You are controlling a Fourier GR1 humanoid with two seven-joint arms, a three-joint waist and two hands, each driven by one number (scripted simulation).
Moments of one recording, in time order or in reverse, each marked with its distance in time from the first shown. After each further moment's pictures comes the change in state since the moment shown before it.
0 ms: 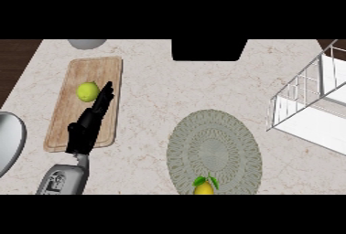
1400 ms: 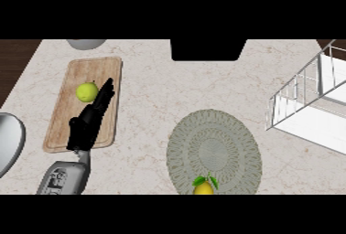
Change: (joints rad) left arm -0.024 -0.026 0.026 -0.010 -0.031 -0.012 0.039; right arm 0.134 -0.084 -0.120 -0.133 -0.178 -0.015 0.180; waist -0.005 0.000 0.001
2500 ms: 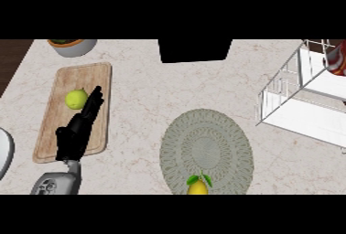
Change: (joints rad) left arm 0.083 0.015 0.035 -0.037 0.006 0.004 -0.012; right arm 0.153 -0.244 -0.698 -0.277 -0.516 0.414 0.262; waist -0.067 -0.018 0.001
